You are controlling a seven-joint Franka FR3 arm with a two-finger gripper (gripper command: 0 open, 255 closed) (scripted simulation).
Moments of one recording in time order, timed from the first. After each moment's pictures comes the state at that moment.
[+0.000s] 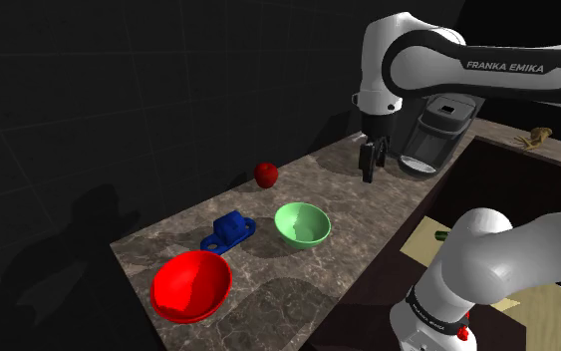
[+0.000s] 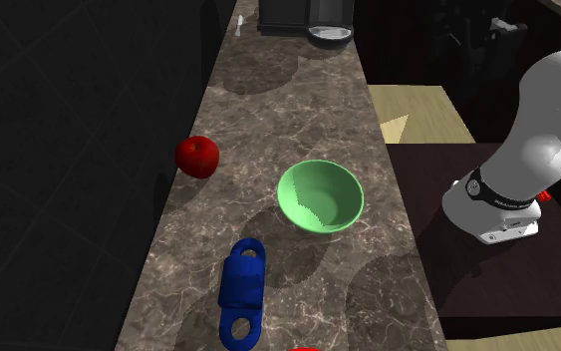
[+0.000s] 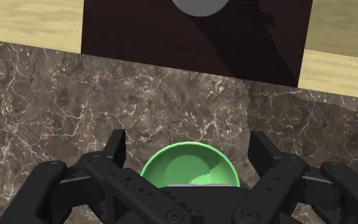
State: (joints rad) arm 0.00 -0.76 0.02 -2.43 -0.06 1.45 -0.07
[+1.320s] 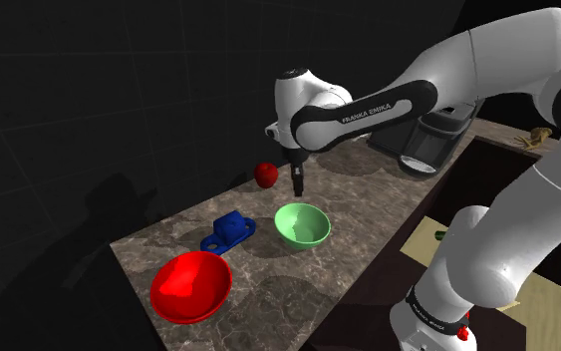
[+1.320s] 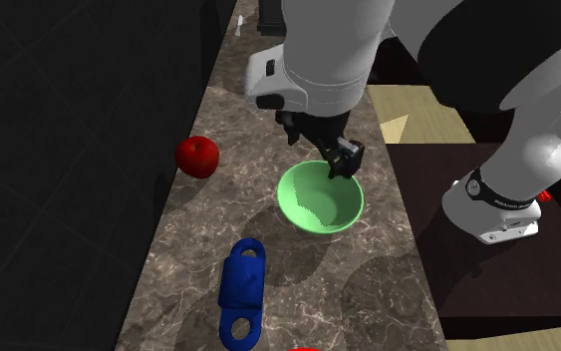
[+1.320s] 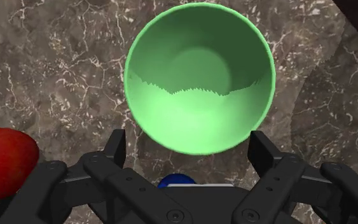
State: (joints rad) arm 0.15 -0.20 0.04 -2.31 -0.21 2.01 -0.47
